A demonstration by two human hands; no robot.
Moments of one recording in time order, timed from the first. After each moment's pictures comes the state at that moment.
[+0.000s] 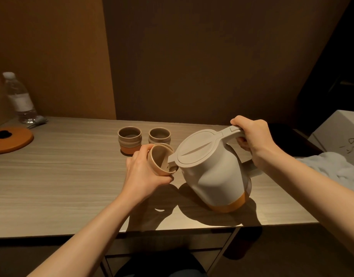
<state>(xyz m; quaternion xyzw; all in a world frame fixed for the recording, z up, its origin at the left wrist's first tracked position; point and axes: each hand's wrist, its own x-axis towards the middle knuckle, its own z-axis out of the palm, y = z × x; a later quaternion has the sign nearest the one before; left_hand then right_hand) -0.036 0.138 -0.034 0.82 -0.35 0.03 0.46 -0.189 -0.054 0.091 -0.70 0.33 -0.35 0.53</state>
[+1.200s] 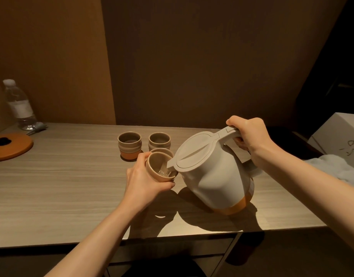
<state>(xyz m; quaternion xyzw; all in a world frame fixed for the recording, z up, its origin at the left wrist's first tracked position) -0.040 0.141 -0.038 0.80 -0.31 -0.01 0.51 -0.180 -0.052 0.101 -0.72 0.33 -0.35 0.50</state>
